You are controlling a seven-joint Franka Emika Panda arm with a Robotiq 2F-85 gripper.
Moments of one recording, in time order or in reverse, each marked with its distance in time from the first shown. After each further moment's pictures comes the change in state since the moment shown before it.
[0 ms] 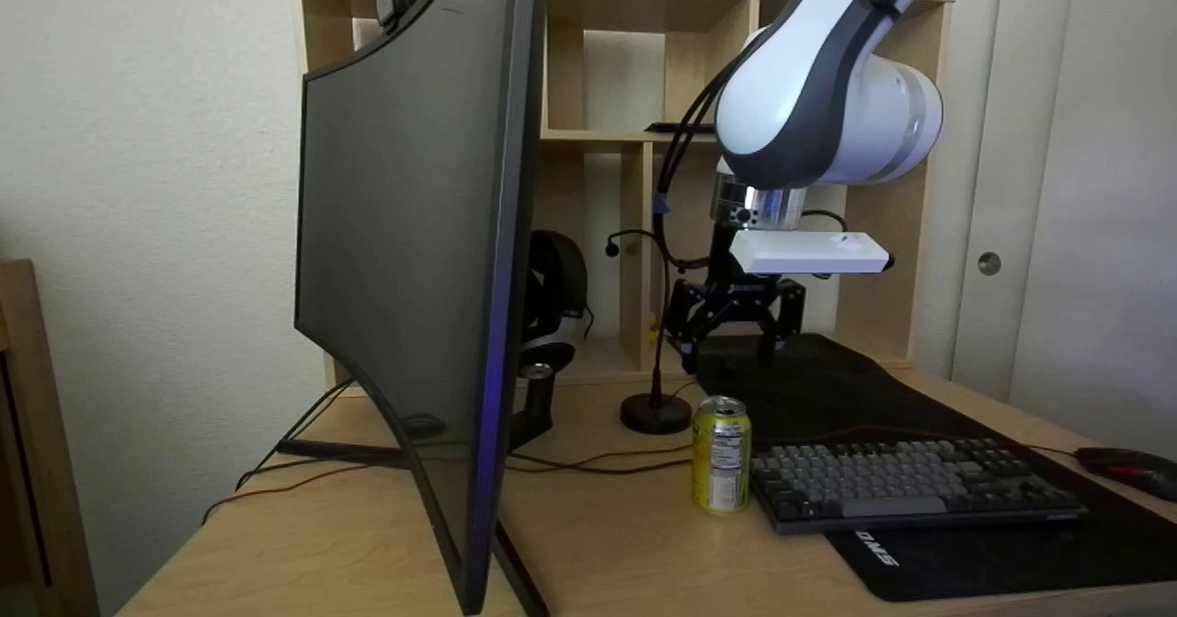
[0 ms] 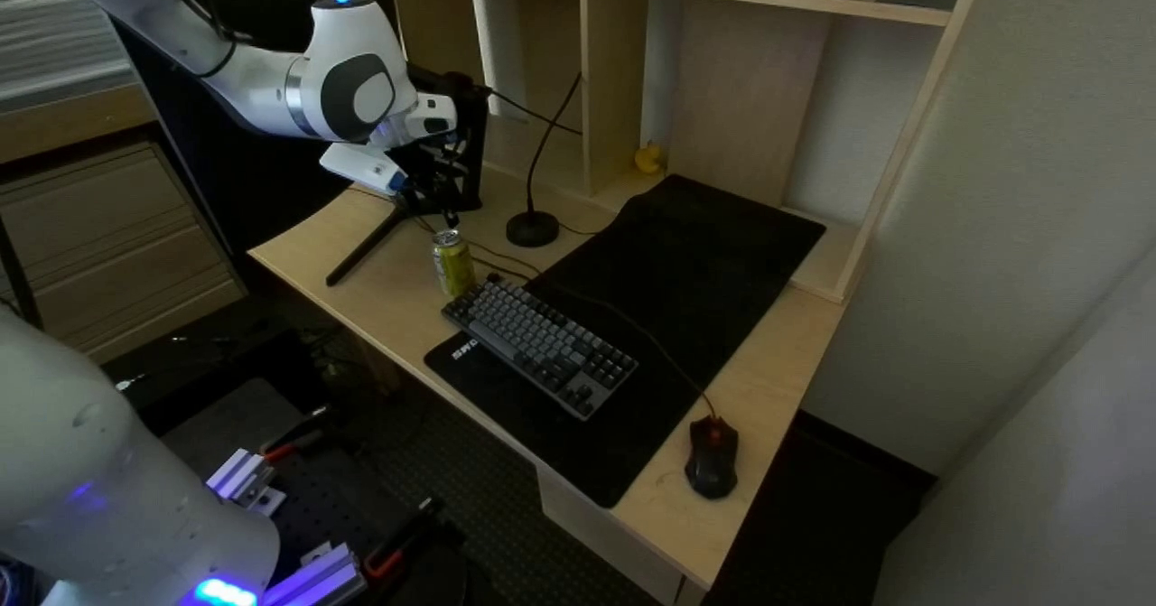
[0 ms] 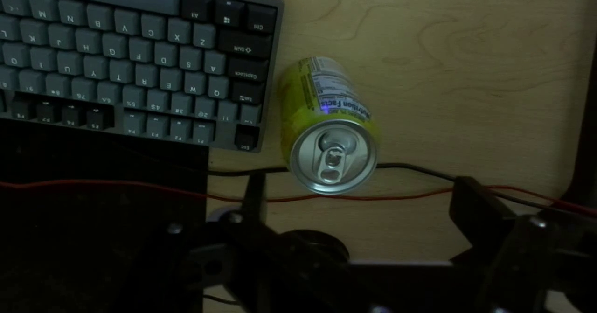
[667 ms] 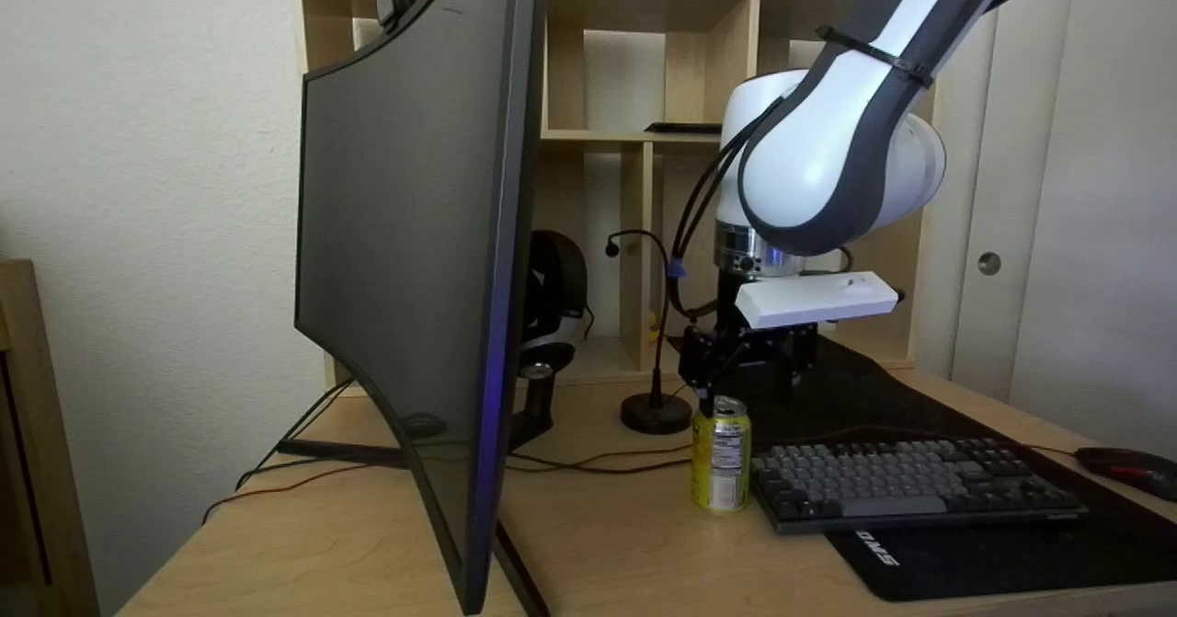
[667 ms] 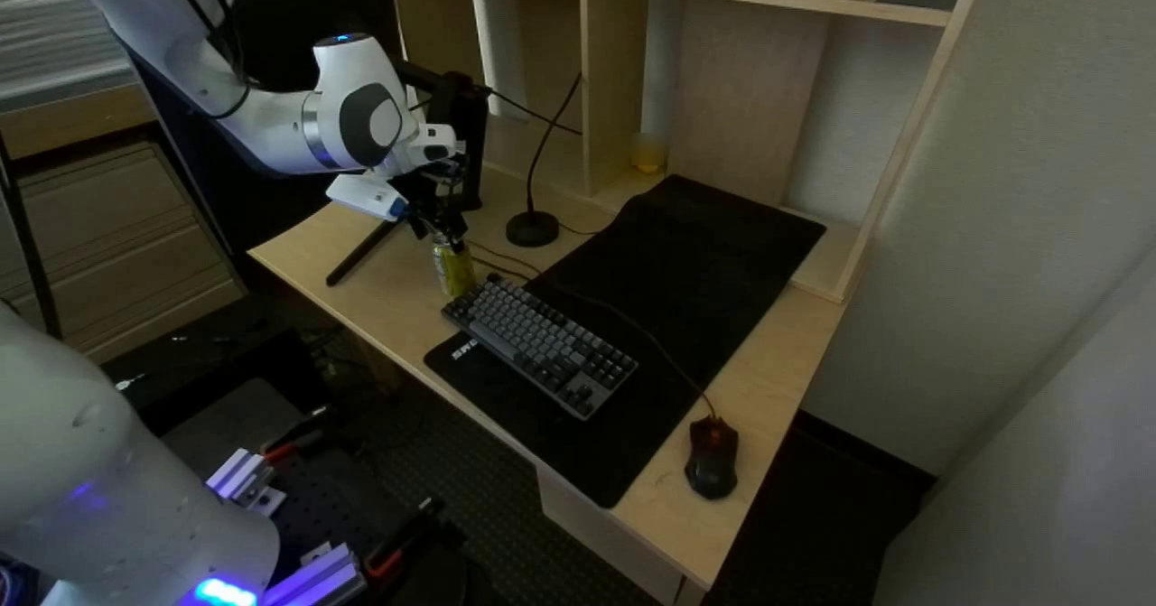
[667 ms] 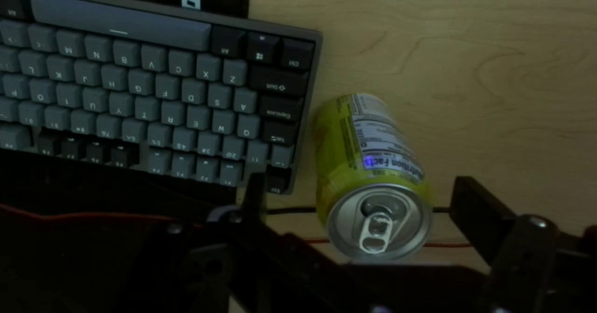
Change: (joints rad) arm 0.000 0.071 -0.014 -0.028 -0.216 0.045 0.188
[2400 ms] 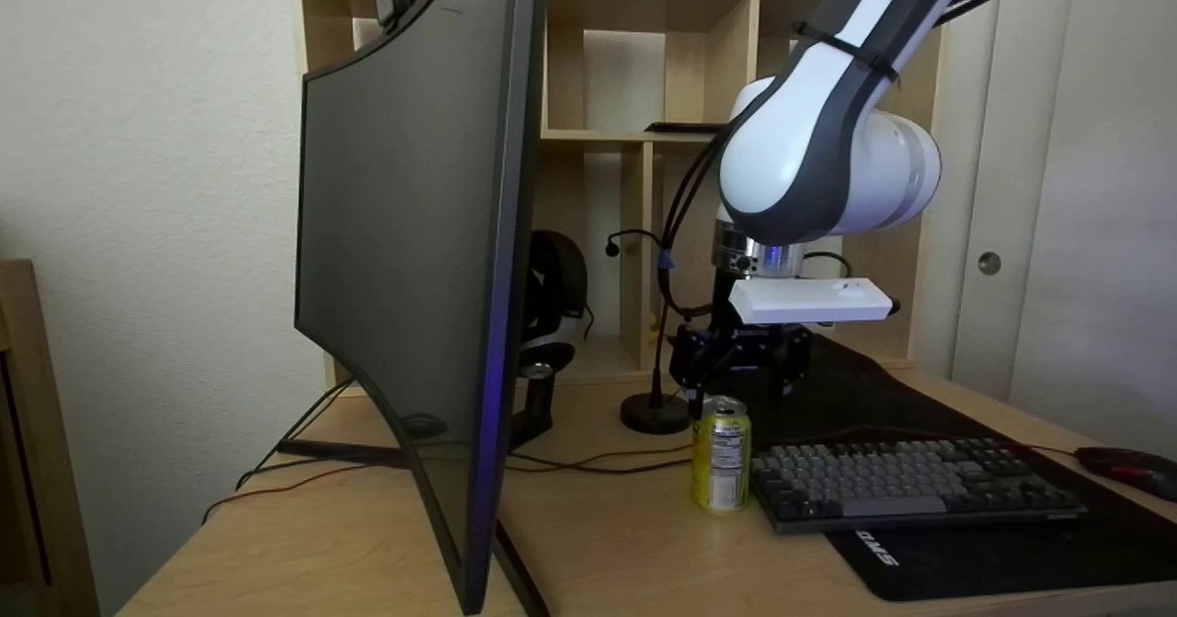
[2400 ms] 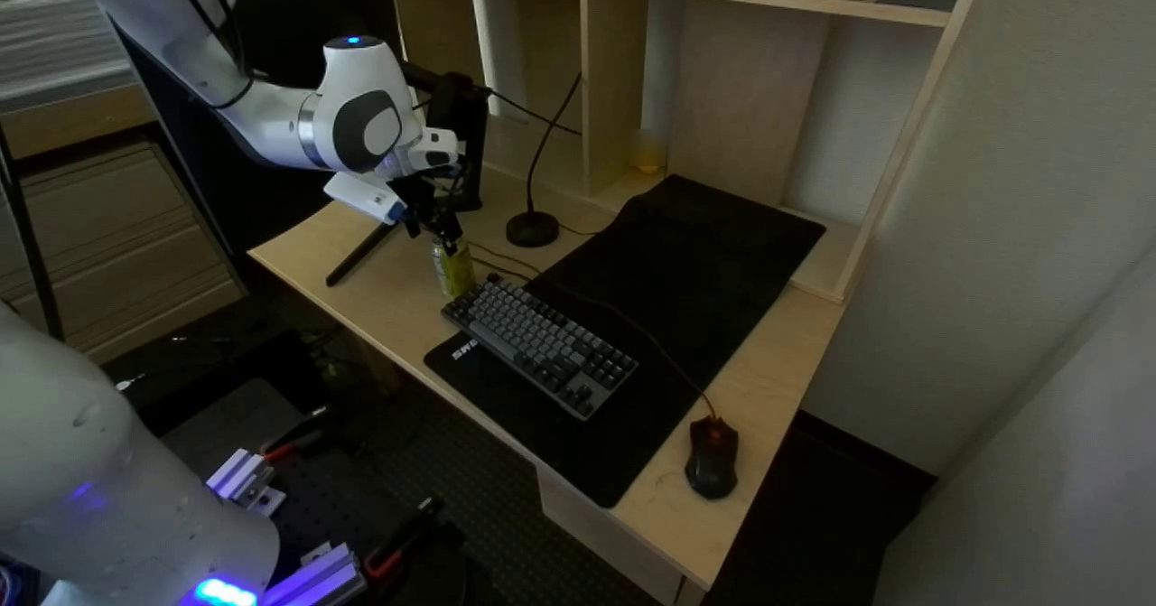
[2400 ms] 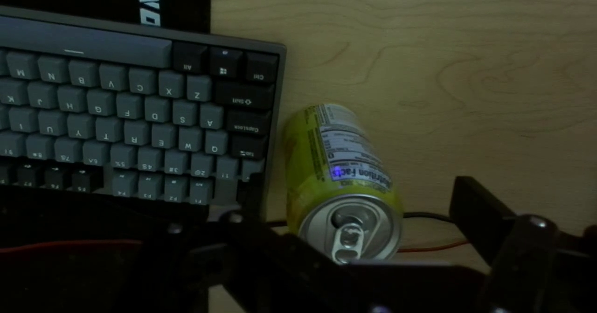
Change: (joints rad) arm 0.000 0.012 0.016 0.003 0.183 0.006 -0.120
